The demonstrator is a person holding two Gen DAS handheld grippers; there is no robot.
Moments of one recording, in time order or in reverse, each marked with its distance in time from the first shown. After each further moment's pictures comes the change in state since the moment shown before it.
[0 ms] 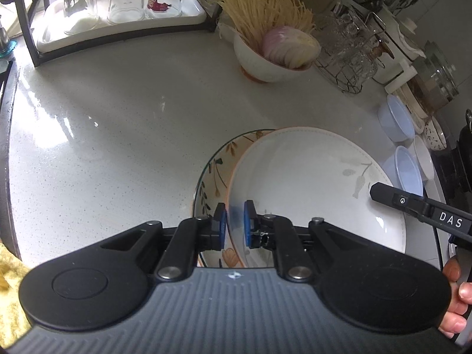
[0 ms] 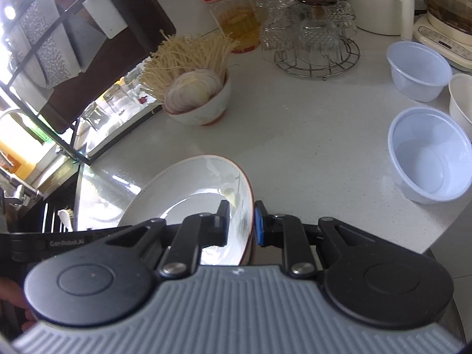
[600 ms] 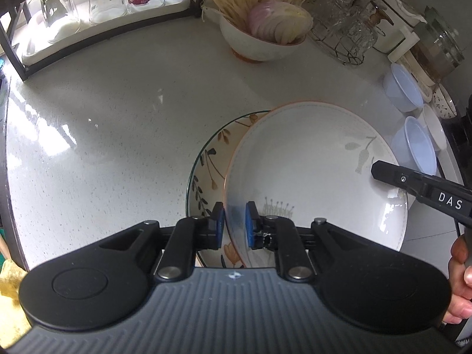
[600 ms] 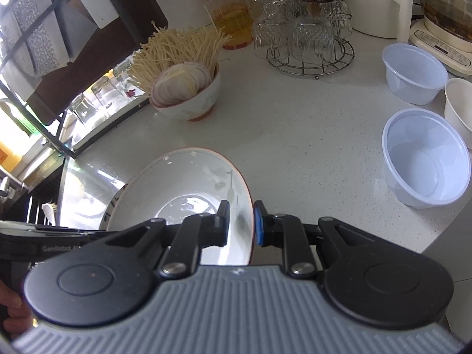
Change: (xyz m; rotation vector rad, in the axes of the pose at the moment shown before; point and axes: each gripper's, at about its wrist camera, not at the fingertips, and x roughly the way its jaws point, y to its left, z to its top) left arm 0.012 -0.014 0.003 0.106 0.069 0.059; right arm 0.011 0.001 -0.004 -0.032 -0.002 -0.051
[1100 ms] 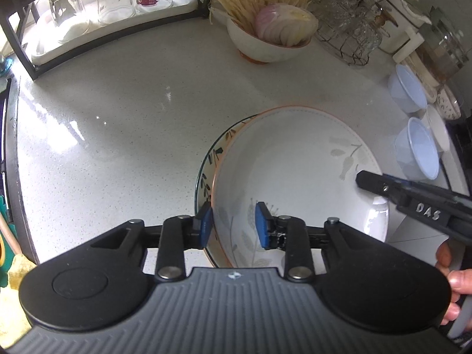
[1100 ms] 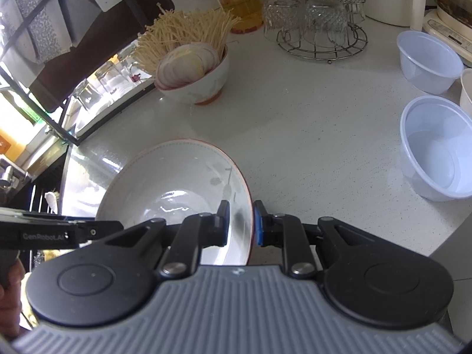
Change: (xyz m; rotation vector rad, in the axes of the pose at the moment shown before) left arm -0.010 0.004 0.002 -0.033 0.014 0.015; right arm 0.016 0.006 -0.005 -0.028 0.050 0.029
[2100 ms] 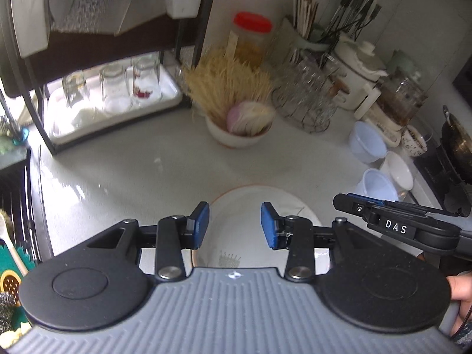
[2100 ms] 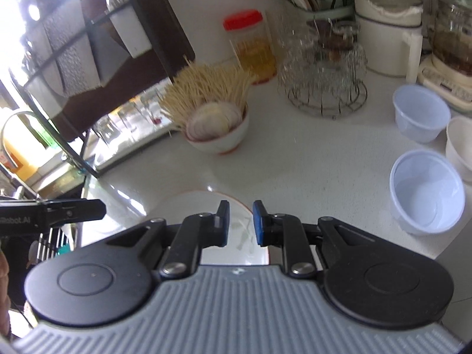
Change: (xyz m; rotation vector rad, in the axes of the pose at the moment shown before) left arm -0.101 -0.020 0.005 0.086 -0.287 -0.050; right arm -0.058 0.027 0.017 -0.018 -0.176 -0.001
